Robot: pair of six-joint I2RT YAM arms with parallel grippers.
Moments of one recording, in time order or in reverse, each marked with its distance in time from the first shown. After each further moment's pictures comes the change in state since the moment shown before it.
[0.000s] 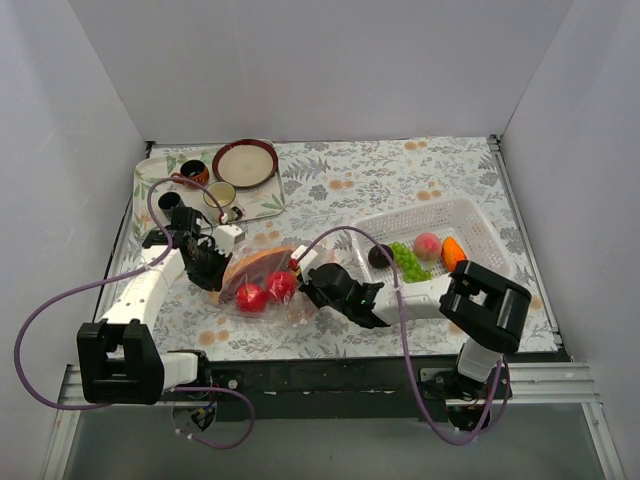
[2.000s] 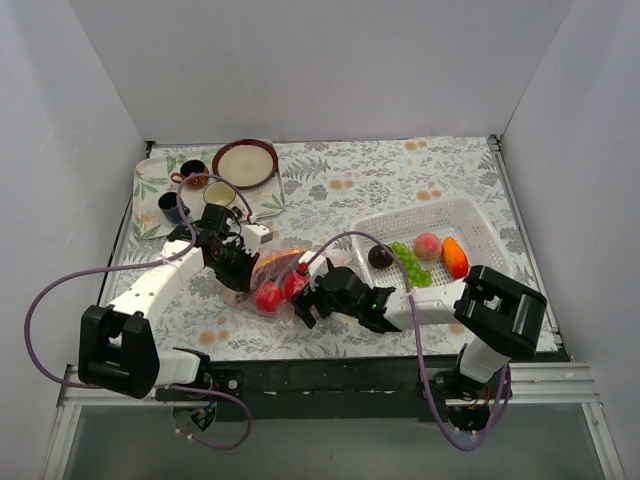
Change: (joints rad) left arm -0.209 0.053 0.030 0.037 0.085 -0.151; right arm -0.001 -0.130 -0.114 0.023 -0.172 0.106
